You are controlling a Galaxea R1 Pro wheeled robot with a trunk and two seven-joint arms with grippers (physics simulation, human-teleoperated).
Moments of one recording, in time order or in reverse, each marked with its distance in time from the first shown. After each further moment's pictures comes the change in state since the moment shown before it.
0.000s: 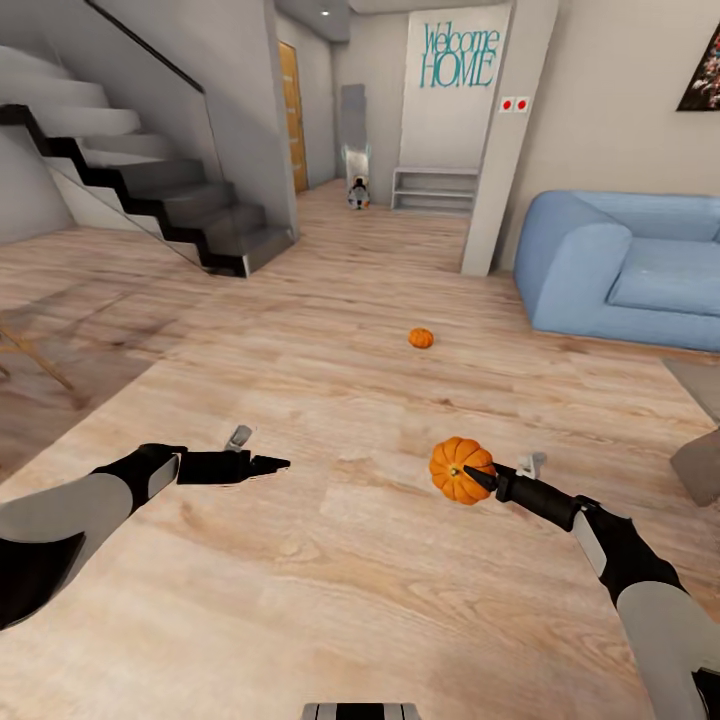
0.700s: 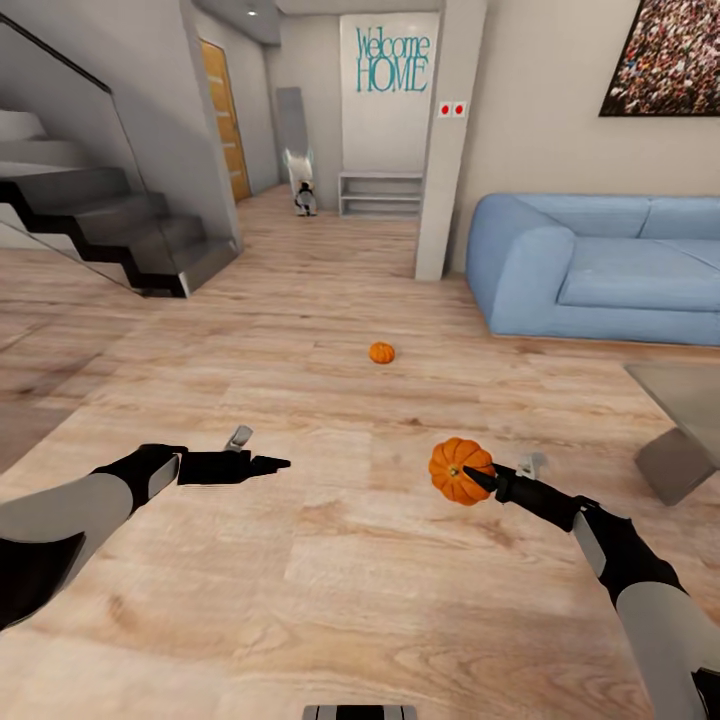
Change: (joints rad) left arm 0.000 0.000 0.000 -0.002 0.000 0.000 0.000; right arm 0.001 0.001 0.000 0.000 0.003 0.000 0.001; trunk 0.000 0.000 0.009
